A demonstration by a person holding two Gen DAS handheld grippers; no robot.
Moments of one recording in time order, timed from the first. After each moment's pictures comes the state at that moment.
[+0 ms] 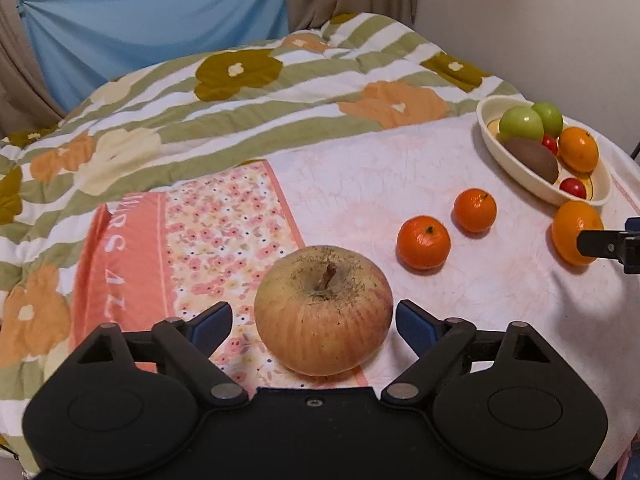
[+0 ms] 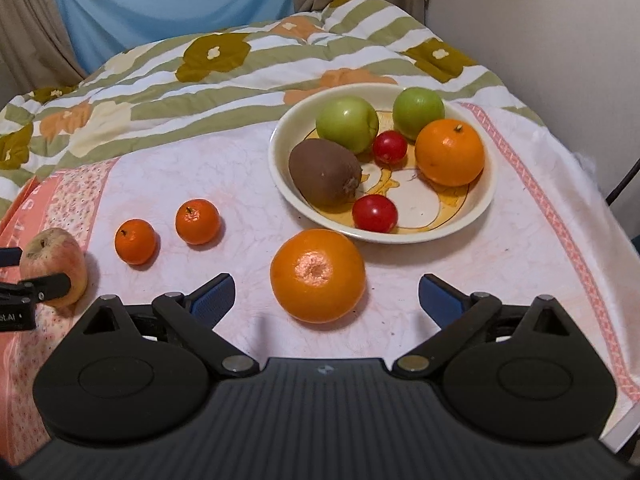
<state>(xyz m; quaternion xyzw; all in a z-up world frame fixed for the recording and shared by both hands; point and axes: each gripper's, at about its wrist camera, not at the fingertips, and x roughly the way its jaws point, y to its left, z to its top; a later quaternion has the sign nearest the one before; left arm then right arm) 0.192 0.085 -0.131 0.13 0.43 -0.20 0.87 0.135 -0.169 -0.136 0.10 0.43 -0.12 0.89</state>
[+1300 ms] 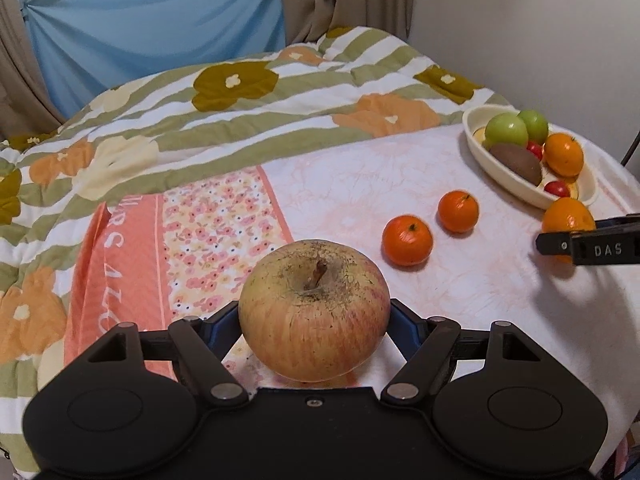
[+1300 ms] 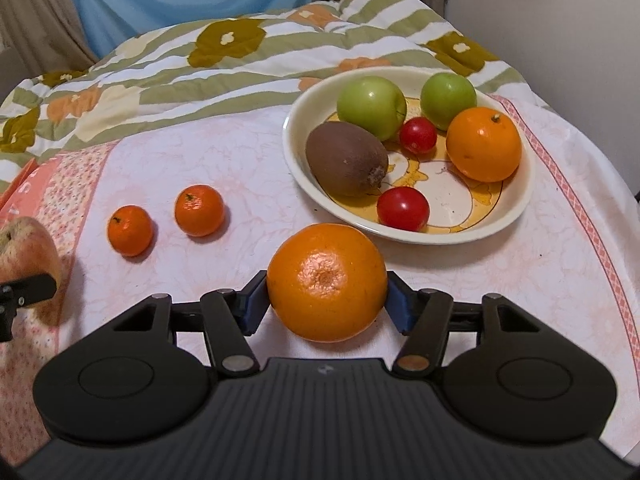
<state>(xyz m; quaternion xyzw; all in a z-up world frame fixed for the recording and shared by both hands) 0.175 0.086 -0.125 0.12 0.41 -0.20 0.88 0.149 -0.166 -0.150 0.08 0.43 -0.09 0.89</state>
